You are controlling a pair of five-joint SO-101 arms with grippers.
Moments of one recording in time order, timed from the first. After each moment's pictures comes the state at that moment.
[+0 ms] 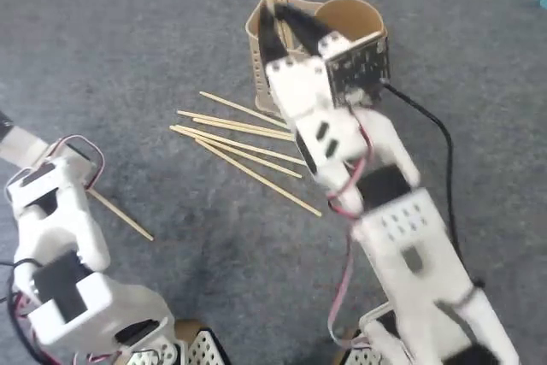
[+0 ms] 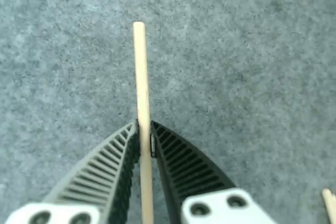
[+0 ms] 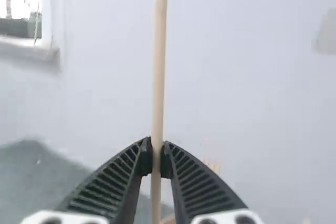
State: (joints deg) left arm -41.5 1.2 41.0 27.6 25.3; right arm -30.1 -32.0 31.1 0.1 3.8
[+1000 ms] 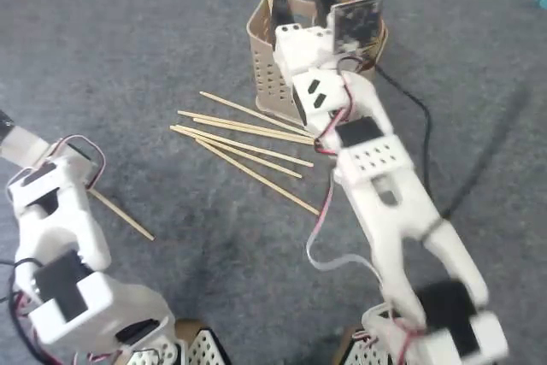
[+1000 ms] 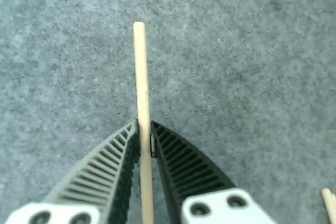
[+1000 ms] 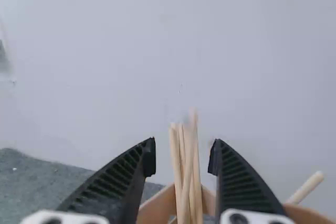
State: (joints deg) left arm -41.4 1.2 41.0 27.6 25.3; right arm -24.4 -10.3 24.1 -10.0 -6.5
